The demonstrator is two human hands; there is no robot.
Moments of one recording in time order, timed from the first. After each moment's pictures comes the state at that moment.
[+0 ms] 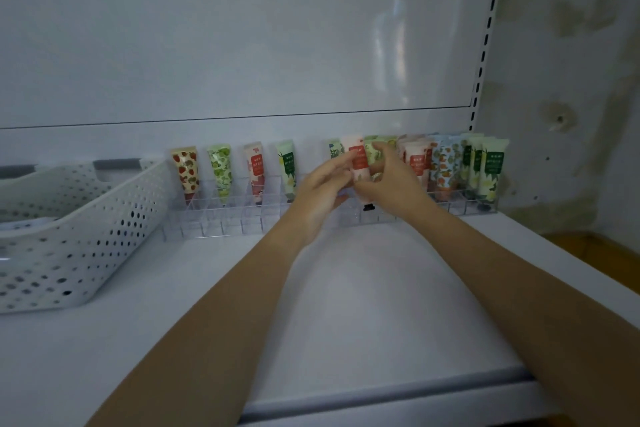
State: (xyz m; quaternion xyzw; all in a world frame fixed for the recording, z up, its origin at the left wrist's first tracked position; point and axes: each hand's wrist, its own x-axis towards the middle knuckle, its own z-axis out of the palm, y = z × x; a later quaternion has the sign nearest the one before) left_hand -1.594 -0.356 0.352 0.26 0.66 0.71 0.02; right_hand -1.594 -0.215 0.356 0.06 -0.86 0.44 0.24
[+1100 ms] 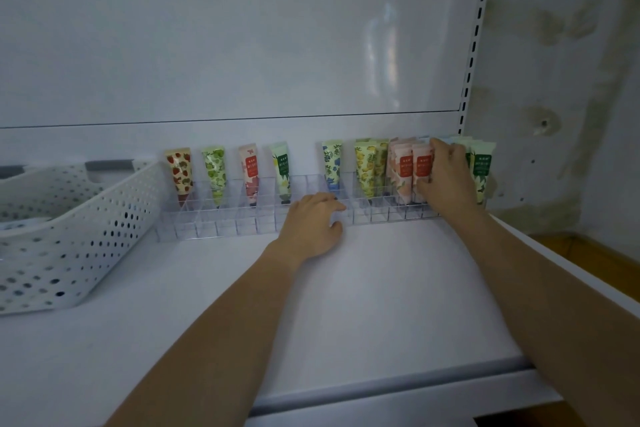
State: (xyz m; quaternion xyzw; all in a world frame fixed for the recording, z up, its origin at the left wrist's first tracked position) left_hand -1.603 -0.364 0.321 0.29 0.93 0.16 -0.15; right_hand -1.591 -0.141 0.350 -0.10 -0.90 0.21 0.36
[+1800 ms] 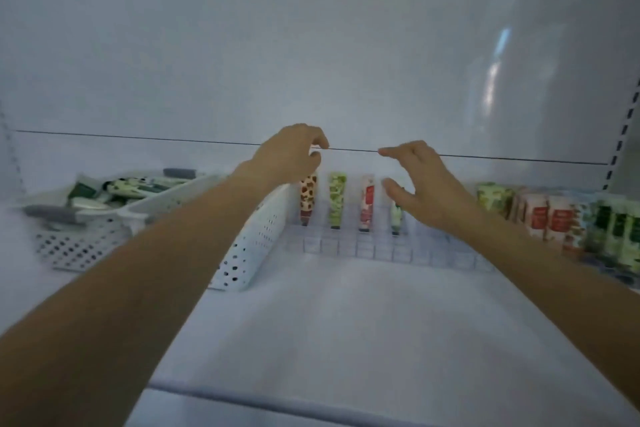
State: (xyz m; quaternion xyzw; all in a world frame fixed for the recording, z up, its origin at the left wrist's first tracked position) left_hand -1.586 -0.551 0.458 0.18 0.93 0.16 -0.26; right_hand -1.576 -0.327 0.417 0.29 -0.88 0.17 0.33
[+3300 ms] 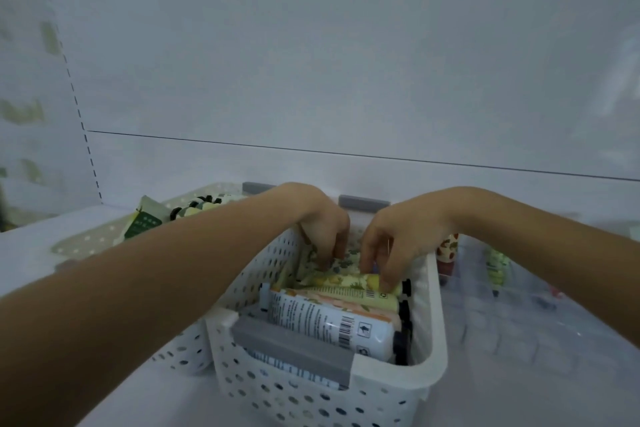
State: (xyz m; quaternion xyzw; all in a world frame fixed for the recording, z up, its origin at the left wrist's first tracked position) left_hand -1.706 -0.688 0.423 0.14 0.96 -0.10 0.23; right_hand -1.699 -0.551 0.439 0.40 -0.89 -0.03 -0.22
